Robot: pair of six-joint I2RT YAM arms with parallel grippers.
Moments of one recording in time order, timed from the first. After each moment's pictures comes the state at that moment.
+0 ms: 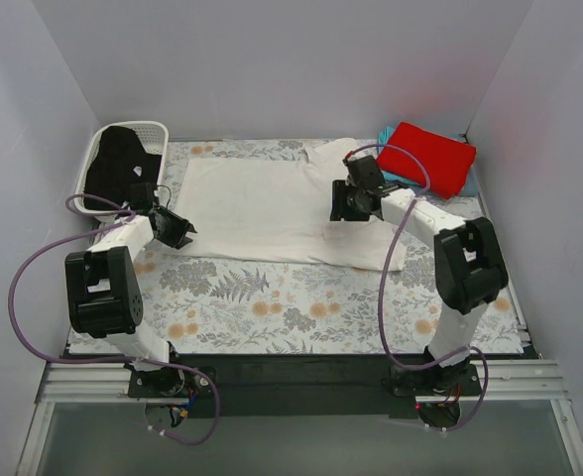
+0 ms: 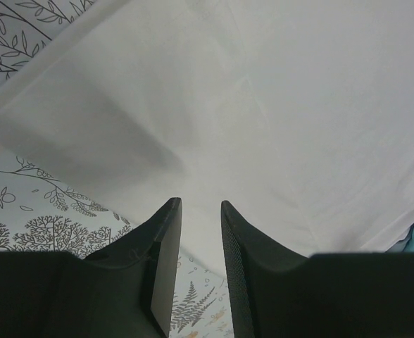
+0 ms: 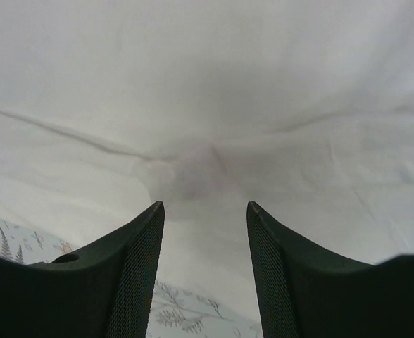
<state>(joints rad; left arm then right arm) 0.12 1.63 0.98 -0.37 0.17 -0.92 0.45 1.88 1.38 -0.39 -0.06 0.37</state>
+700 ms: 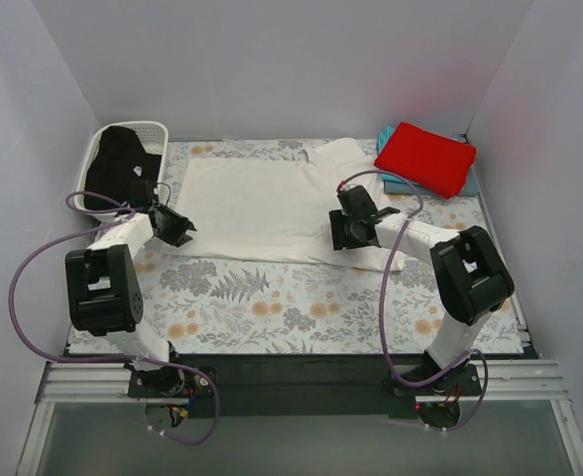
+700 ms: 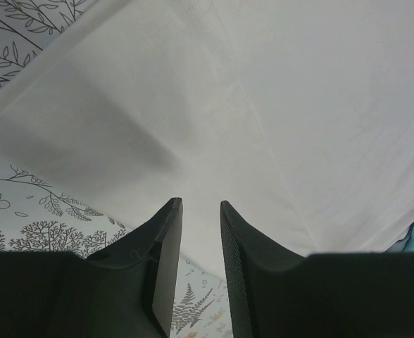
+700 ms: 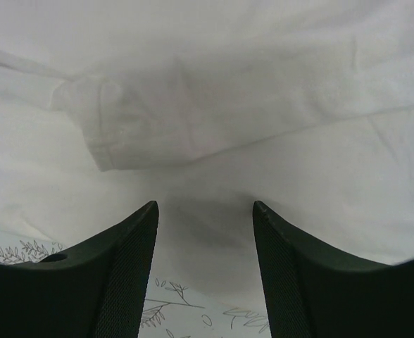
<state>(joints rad) 0.12 1.64 1.01 -0.38 0.17 -0.91 0.54 1.74 1.06 -0.31 0.11 0.31</state>
